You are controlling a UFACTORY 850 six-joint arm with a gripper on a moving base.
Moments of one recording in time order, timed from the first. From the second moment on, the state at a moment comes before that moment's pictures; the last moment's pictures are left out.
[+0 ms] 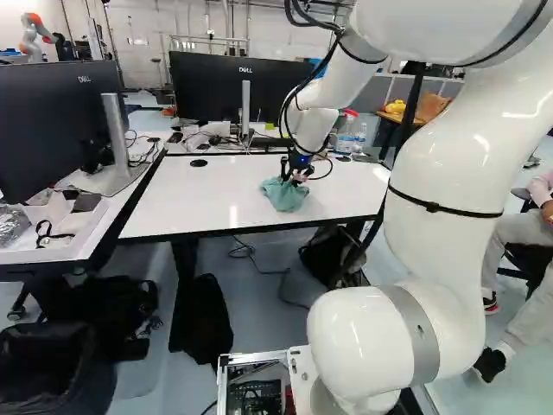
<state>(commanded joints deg) -0.3 -11.1 -51.8 20.1 -18.4 0.0</state>
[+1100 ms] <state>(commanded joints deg) -5.8 -16.8 -58.7 20.9 -20.3 0.0</state>
